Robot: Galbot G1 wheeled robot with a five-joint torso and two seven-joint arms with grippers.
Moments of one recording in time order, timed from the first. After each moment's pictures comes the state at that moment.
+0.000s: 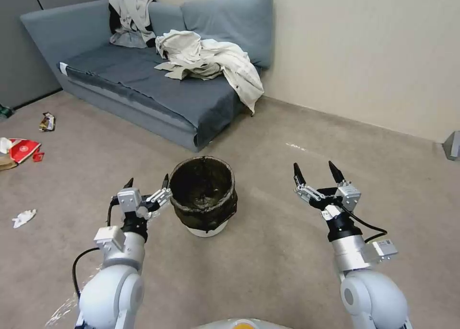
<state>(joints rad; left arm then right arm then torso) 1.48 -1.43 -0.59 -2.15 -0.33 0.29 -0.13 -1.56 1.51 0.58 2.15 0.28 0.12 -0.22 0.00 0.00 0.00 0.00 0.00</state>
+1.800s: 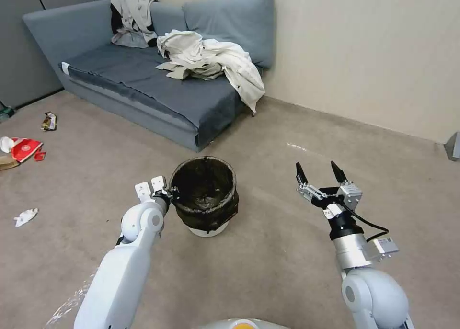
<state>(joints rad) 1.07 -1.32 -0.45 -1.68 -0.75 0.65 -0.37 -1.55 1.51 0.59 2.14 0.28 0.11 -0.22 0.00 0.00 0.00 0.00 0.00</state>
